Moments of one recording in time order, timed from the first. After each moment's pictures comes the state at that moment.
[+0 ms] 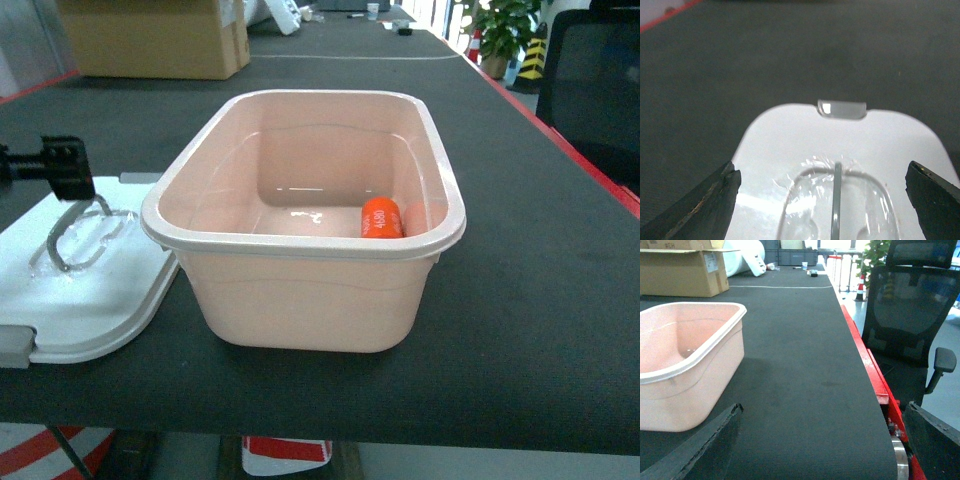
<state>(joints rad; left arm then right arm) 0.12 2.12 1.04 0.86 -0.02 0.03 0.00 0.00 0.01 -0.01 0.00 0.00</state>
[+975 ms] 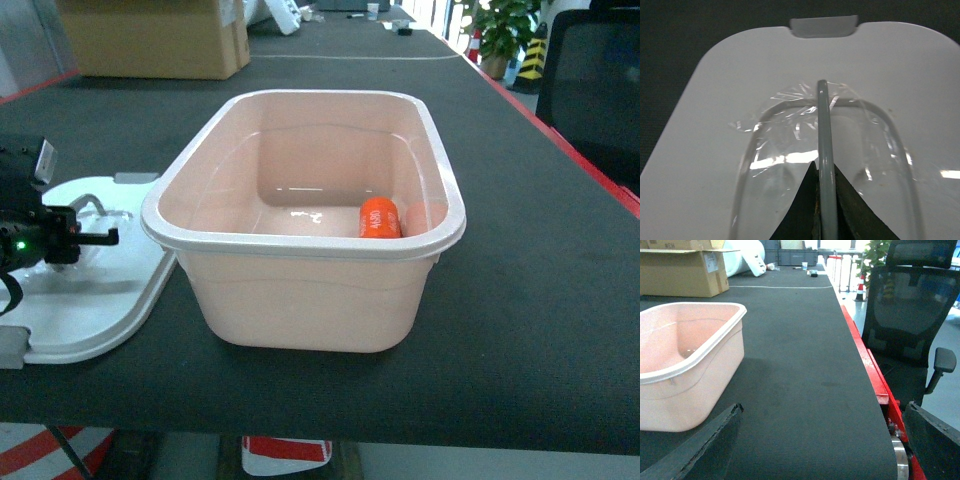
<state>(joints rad) 0.12 2.27 1.11 0.76 0.01 0.11 0.00 0.00 0.01 -0.01 0.00 0.00</state>
